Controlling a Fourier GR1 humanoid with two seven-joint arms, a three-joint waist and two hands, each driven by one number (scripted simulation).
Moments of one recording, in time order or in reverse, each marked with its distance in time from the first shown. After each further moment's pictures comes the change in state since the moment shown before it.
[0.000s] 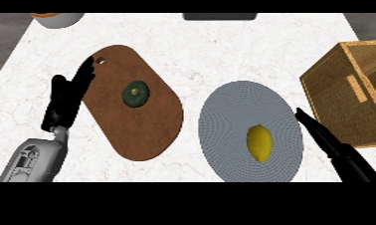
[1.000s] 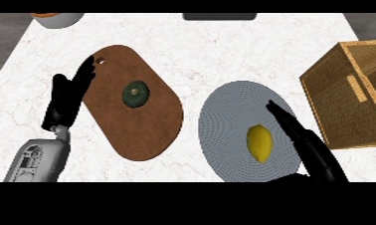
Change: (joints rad) left arm 0.000 -0.080 0.096 -0.019 -0.100 -0.074 0.016; right arm -0.122 0.184 0.032 0.215 0.182 -0.014 -0.055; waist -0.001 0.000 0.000
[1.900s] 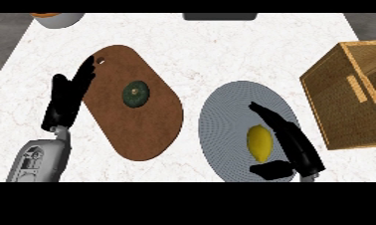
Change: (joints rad) left arm 0.004 -0.040 0.048 -0.018 -0.051 -0.045 0.012; right arm -0.096 0.073 -0.007 0.197 0.070 -0.022 -0.041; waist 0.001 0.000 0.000
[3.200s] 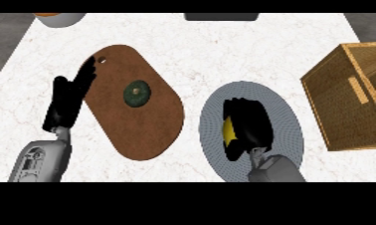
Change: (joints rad) left arm 0.003 -0.014 0.014 0.007 -0.019 -0.018 -0.022; right arm -0.257 0.115 0.253 0.035 0.540 0.084 0.572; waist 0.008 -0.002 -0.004
